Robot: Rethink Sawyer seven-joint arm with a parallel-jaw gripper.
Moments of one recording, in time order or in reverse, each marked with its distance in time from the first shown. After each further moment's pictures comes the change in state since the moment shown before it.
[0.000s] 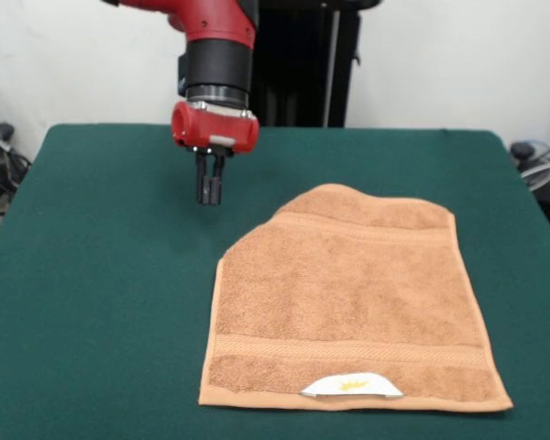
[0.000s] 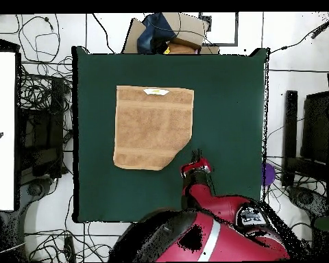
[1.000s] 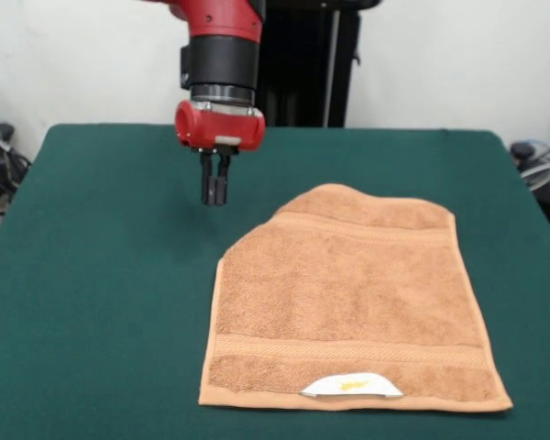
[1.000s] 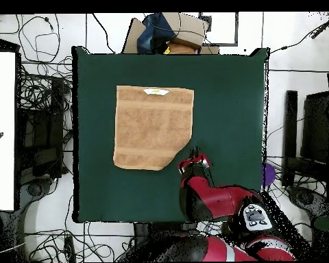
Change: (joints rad) arm -0.036 -0.113 0.110 0.000 -0.059 0.253 0.000
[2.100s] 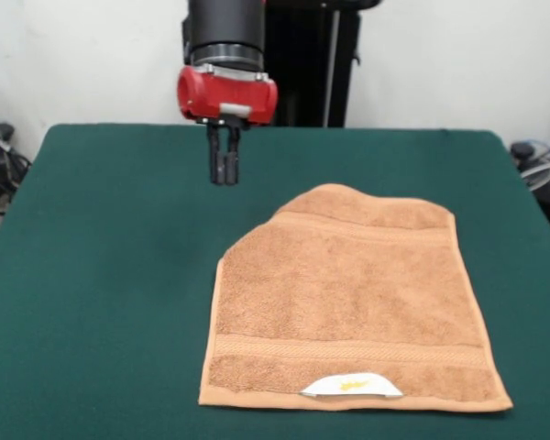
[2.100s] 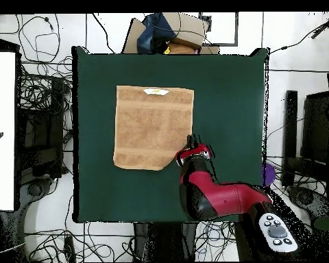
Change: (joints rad) arm -0.152 -0.181 0.213 0.091 -0.001 0.028 0.000
